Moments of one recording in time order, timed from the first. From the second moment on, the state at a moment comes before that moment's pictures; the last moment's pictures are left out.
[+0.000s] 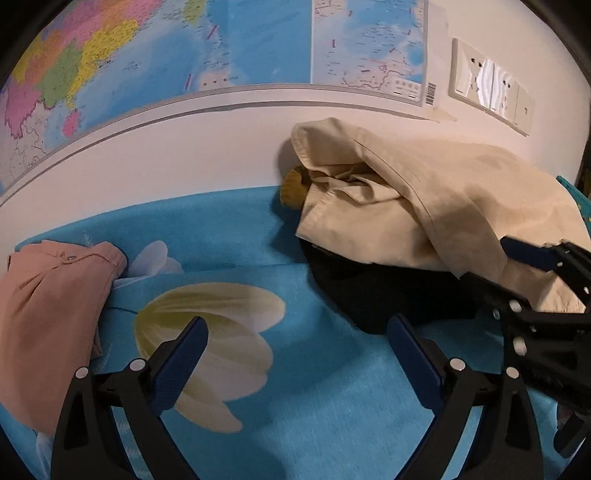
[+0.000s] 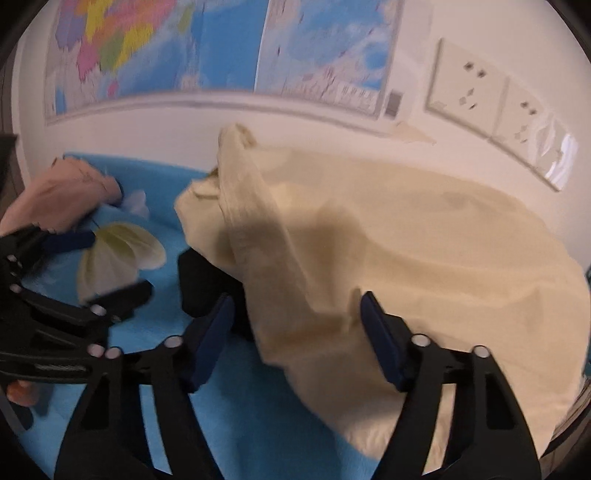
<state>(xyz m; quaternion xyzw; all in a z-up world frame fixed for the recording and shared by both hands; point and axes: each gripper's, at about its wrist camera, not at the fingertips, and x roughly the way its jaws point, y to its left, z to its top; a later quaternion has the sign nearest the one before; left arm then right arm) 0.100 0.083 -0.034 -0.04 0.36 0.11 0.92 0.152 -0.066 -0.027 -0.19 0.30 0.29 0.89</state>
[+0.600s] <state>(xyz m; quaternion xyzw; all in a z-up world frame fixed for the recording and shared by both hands) 0.126 0.080 -0.043 -0.05 0.37 0.08 0.92 0.152 -0.059 -0.018 -0.23 0.27 0.31 0.88</state>
